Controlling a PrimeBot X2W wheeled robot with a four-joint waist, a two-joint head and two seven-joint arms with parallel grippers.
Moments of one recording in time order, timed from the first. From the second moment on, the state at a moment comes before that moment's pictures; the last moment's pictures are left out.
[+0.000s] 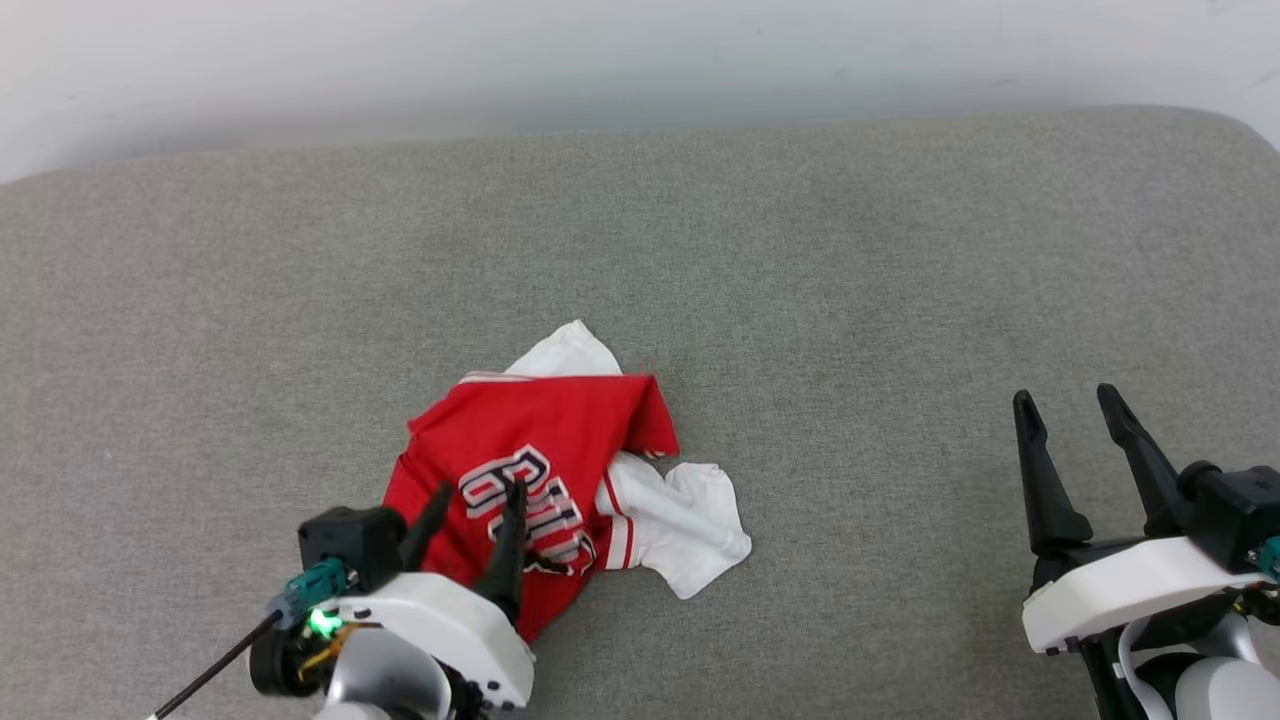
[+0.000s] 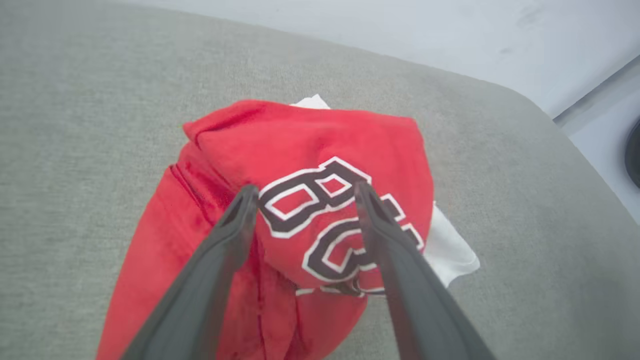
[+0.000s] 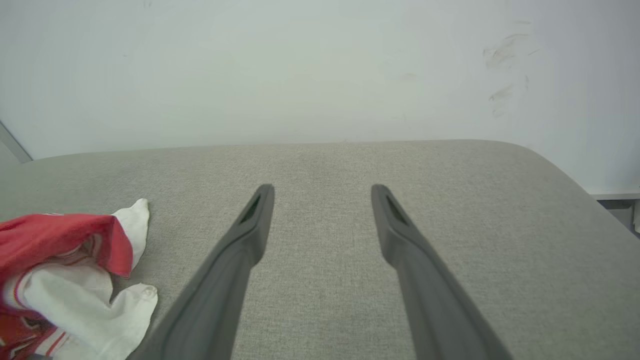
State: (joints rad) left arm -0.04 0.21 -0.32 -0.08 -0.50 0.19 0.15; right arm -0.06 -0.05 -0.05 -0.07 0.14 0.13 0.01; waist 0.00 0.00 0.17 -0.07
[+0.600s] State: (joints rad) left arm -0.11 0.29 -0.24 -0.09 -0.41 0.17 -0.10; right arm -0.04 -0.05 -0.08 -0.07 0.14 0.13 0.09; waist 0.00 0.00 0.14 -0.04
